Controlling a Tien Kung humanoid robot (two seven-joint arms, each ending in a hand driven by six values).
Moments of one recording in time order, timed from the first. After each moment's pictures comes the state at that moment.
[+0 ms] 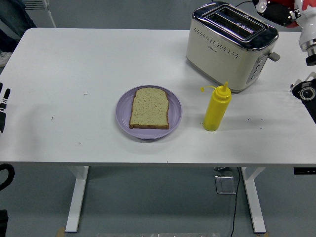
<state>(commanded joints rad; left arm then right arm) -0.06 0.00 -1.92 -1.40 0.50 0.07 0.06 0.61 -0.30 1.29 1.35 -1.62 -0.31 0.09</state>
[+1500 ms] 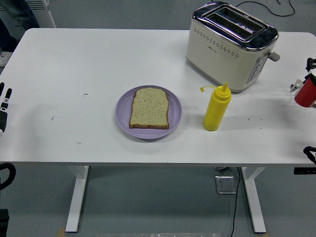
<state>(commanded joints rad) -0.06 0.00 -1.91 -1.40 0.49 0.08 0.06 0.31 -0.27 1.36 1.13 -0.83 -0.28 0.32</state>
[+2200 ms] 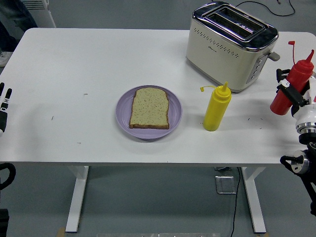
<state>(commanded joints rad) -0.06 0.00 -1.92 -1.40 0.49 0.08 0.06 0.34 -0.24 1.17 1.06 -0.80 -0.34 0.45</state>
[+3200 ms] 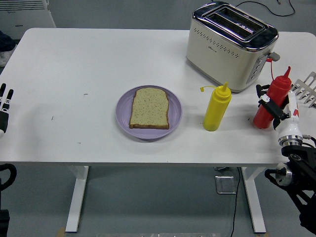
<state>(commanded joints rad) -0.06 0.00 -1.91 -1.40 0.49 0.08 0.06 0.33 -0.21 1.02 1.03 -0.71 -0.37 0.51</state>
